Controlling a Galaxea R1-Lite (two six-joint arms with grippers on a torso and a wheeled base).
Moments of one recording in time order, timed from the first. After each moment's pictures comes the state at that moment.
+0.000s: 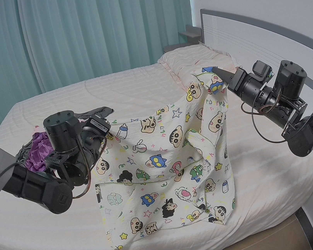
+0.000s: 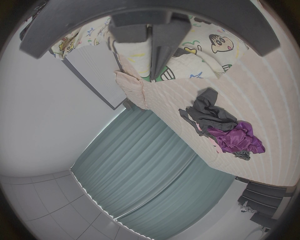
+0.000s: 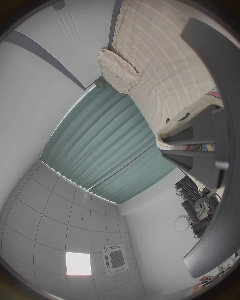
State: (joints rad) left arm -0.41 1.95 -0.90 -0.99 0.33 -0.81; right arm 0.37 1.96 -0.95 -1.29 0.18 0.67
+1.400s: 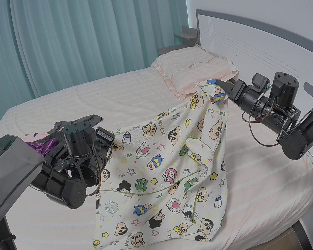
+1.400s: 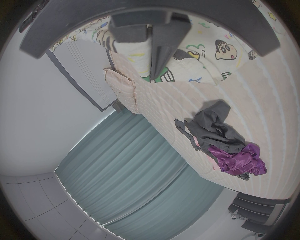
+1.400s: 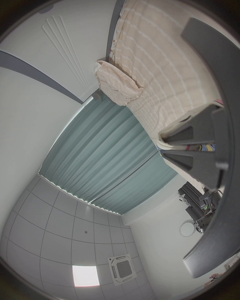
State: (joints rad) left arm -0.36 2.13 -0.99 -0.98 0.33 -0.91; right arm 0.32 2.06 -0.96 -1.33 0.17 0.72
